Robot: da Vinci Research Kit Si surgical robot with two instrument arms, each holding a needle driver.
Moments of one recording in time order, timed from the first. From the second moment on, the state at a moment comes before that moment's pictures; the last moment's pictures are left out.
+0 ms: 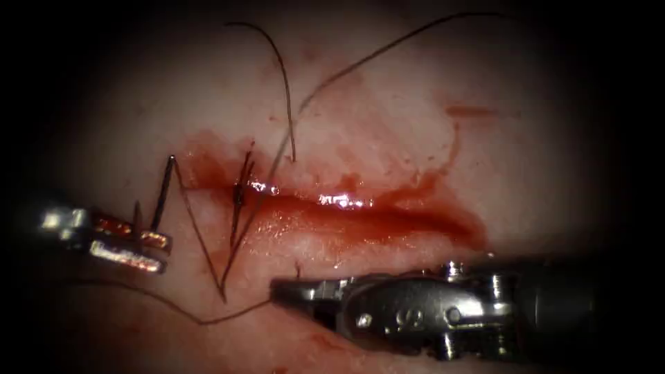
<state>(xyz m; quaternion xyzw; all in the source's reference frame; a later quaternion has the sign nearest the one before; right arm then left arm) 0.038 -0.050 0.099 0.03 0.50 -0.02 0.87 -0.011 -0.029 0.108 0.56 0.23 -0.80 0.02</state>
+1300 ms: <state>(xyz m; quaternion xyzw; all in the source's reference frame) 0.033 -0.037 0.098 0.06 0.44 0.30 0.84 -0.011 -0.029 0.109 0.55 0.23 -0.80 0.02</state>
